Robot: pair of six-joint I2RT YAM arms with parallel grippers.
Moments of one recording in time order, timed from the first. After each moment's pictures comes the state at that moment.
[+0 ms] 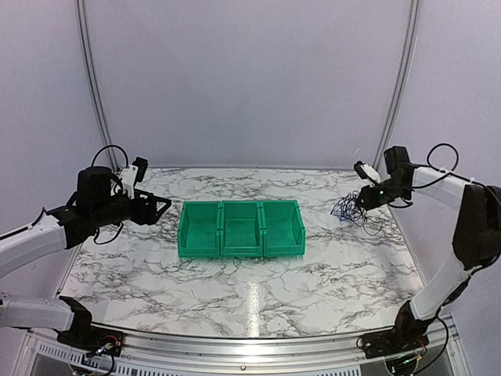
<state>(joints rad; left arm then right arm) -0.42 1.07 0.68 -0.02 0.23 -0.10 0.00 1.60 1.18 -0.56 -0.31 -0.30</state>
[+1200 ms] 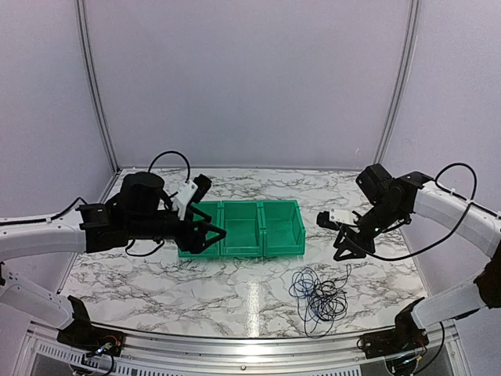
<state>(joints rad) -0.87 1.21 0.84 -0.08 0.16 -0.13 0.44 1.28 1.08 -1.07 -0.44 -0.84</state>
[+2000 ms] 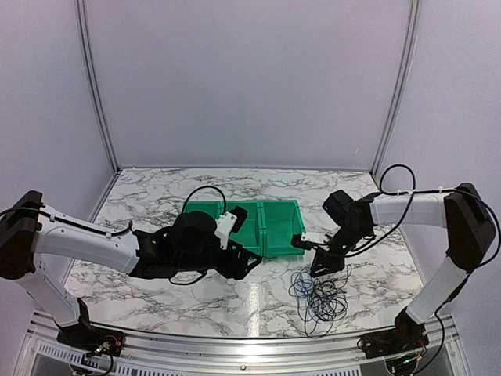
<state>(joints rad) -1.13 1.59 0.86 0.22 -0.07 -0.41 0.52 1.60 0.94 -0.74 -0.46 -0.67</state>
